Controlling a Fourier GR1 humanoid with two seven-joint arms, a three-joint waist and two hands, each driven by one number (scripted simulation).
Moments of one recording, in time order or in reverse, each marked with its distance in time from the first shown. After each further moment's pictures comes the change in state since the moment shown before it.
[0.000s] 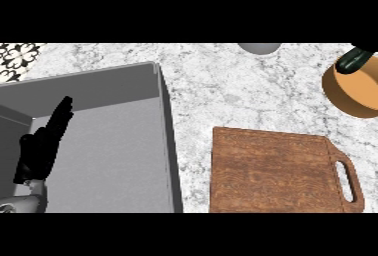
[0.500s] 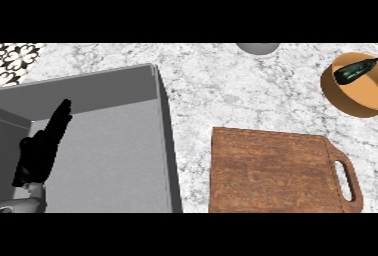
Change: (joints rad) left arm 0.018 0.000 0.003 0.000 -0.006 -0.002 -0.009; right arm -0.020 0.012 -0.178 -0.015 -0.173 -0.057 -0.175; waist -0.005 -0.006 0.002
